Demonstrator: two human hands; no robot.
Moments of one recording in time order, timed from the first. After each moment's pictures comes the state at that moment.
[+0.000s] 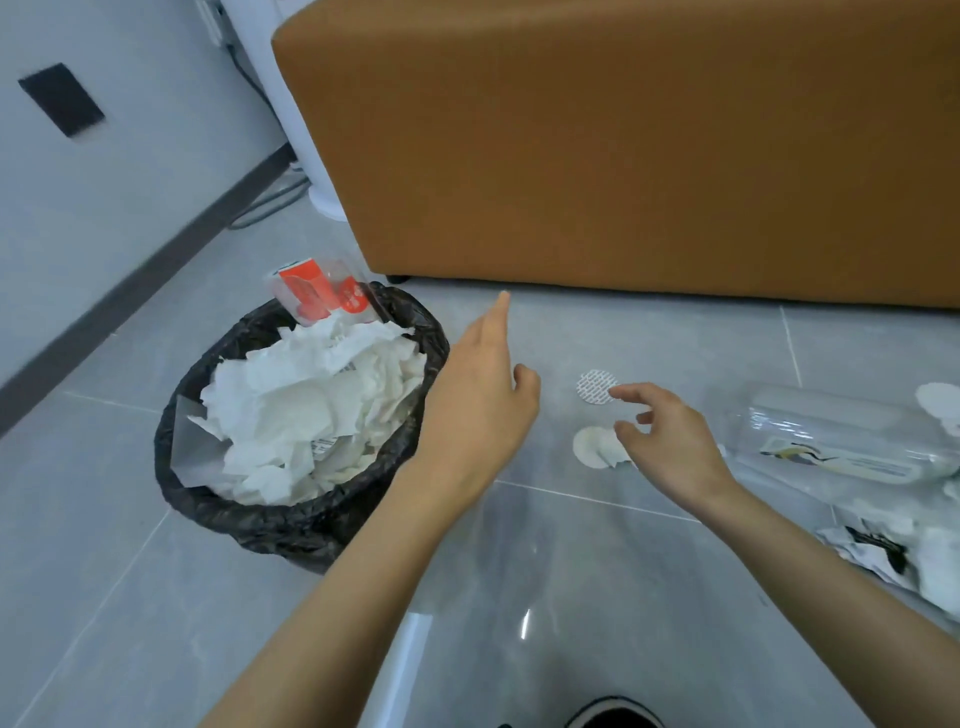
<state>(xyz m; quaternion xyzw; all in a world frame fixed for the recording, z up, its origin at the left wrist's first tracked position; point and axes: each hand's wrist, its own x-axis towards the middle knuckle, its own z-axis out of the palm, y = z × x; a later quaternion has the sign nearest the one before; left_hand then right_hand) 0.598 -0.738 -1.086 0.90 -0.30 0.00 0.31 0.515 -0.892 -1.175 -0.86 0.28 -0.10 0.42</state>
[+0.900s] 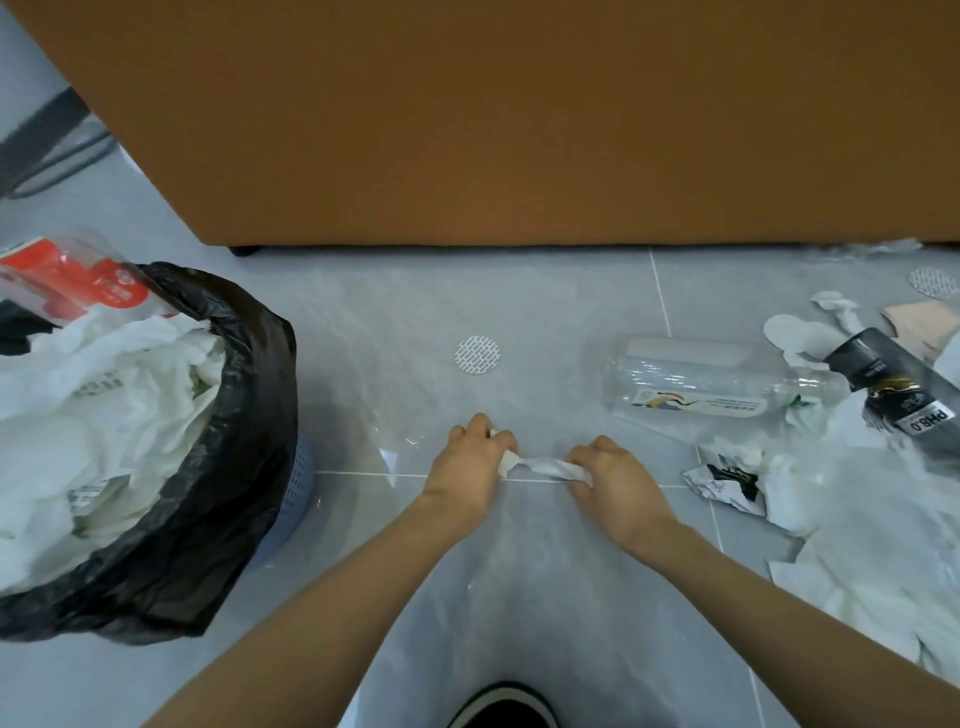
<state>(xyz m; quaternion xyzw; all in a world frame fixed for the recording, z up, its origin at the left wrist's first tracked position) 0.568 -0.825 -1.252 0.87 -0.43 -0.24 0.07 0.441 -0.944 -1.260 -0.90 0.32 0.09 0.27</state>
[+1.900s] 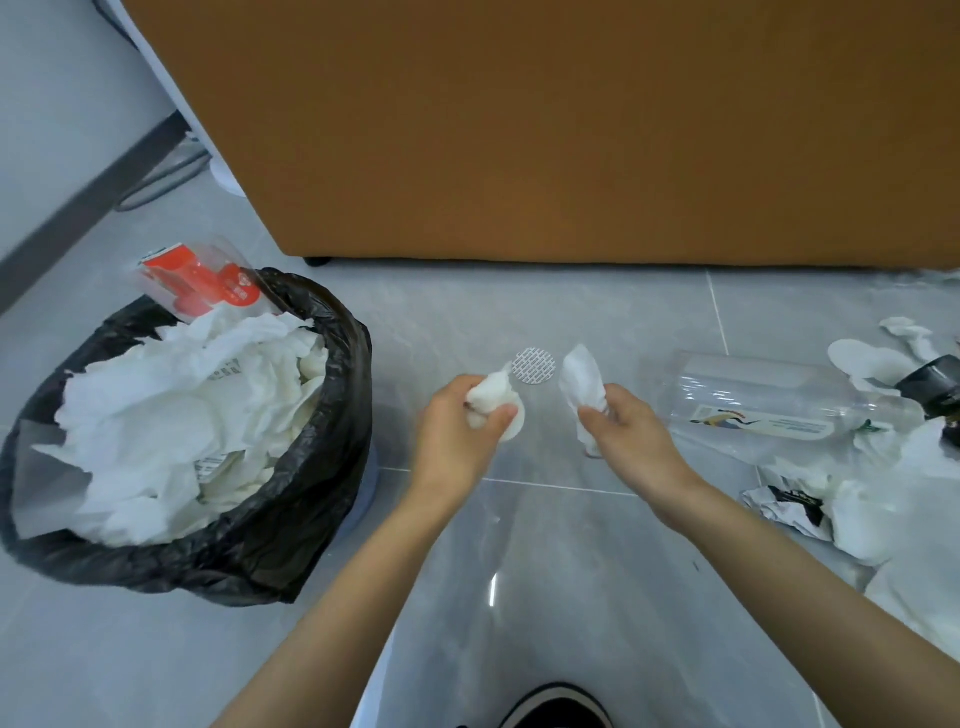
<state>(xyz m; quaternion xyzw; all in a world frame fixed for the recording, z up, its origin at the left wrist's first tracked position) 0.586 -0.783 -1.175 0.85 -0.20 -0.15 0.46 0.489 -0.912 -1.189 -0.75 0.37 -0.08 0.55</state>
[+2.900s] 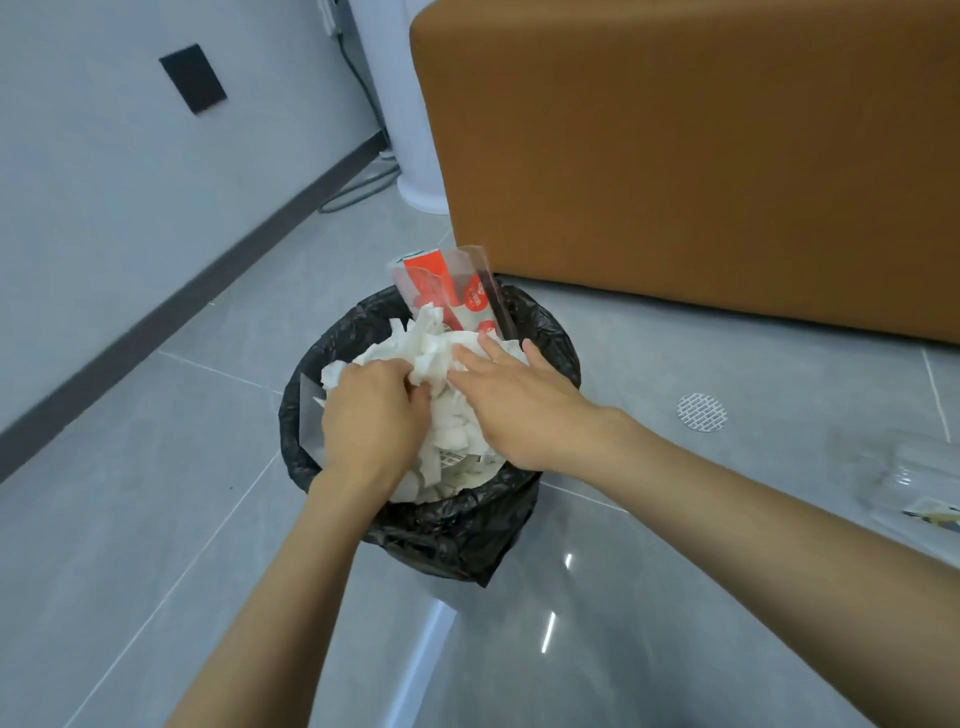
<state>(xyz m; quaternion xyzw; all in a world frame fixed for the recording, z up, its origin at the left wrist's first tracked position) 0.680 -0.602 -1.109 0.97 -0.12 0.10 0.19 0.635 -0.739 -1.087 -0.98 -0.11 0.09 0.10</state>
